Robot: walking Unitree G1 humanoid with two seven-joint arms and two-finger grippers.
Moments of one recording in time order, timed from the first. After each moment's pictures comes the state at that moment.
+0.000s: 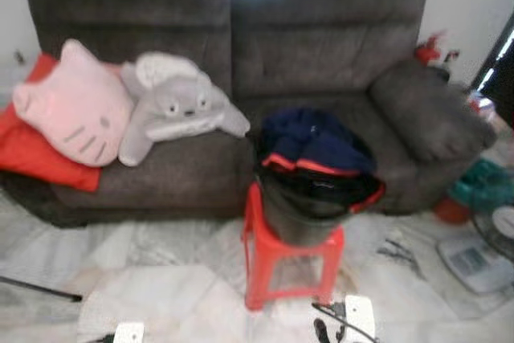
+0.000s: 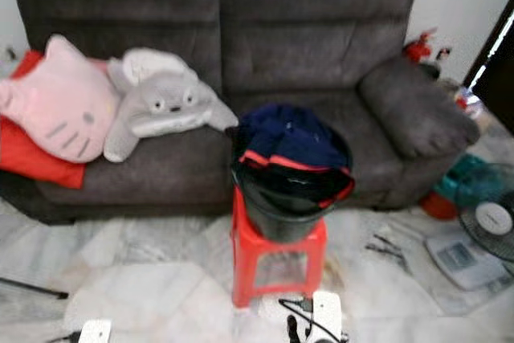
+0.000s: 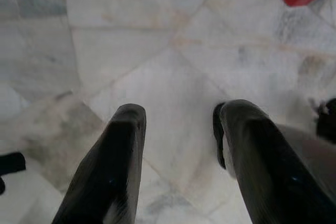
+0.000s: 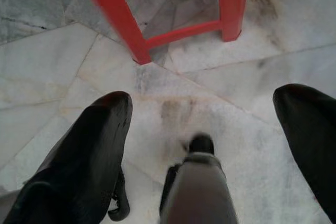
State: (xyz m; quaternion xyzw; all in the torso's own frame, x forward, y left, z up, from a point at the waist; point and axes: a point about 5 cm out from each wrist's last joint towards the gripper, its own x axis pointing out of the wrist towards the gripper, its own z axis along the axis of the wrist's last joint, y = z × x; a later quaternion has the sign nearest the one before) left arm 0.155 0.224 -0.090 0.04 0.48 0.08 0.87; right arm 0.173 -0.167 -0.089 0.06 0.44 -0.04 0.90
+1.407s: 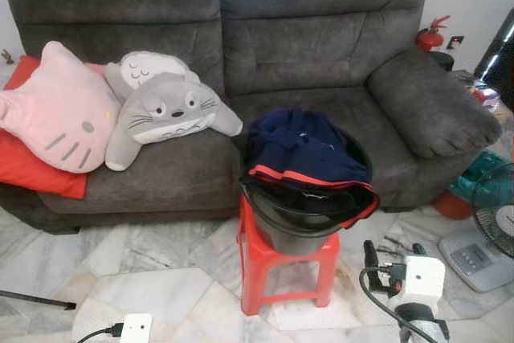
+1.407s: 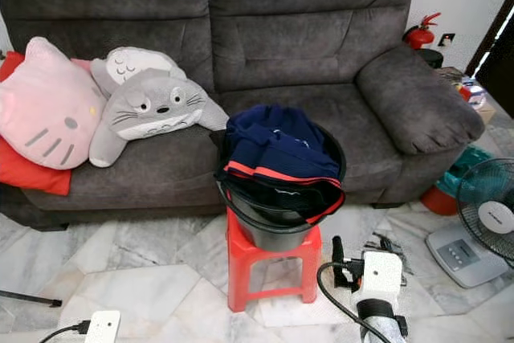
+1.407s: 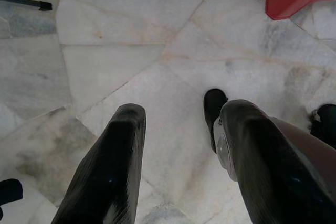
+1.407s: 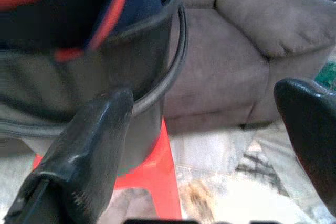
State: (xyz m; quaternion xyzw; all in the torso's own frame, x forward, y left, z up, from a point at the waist) left arm 0.162 0.218 -0.088 0.04 0.47 0.08 0.88; right arm 0.205 -0.213 0.028 -0.03 0.06 -0.07 1.00
